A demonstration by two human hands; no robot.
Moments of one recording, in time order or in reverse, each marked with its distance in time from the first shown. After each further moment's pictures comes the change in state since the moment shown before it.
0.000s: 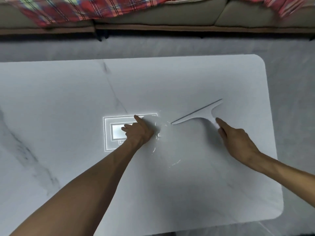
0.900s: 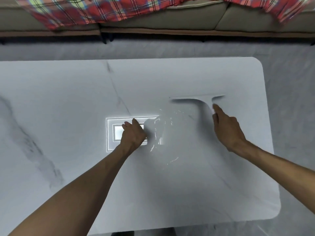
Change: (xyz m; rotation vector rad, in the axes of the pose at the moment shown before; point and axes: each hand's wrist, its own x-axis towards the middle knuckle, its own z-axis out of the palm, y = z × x) left_hand -0.015 -0.028 0.009 -0.084 0.091 0.082; right_hand 0.017 -0.019 0.005 0.115 0.120 0.026
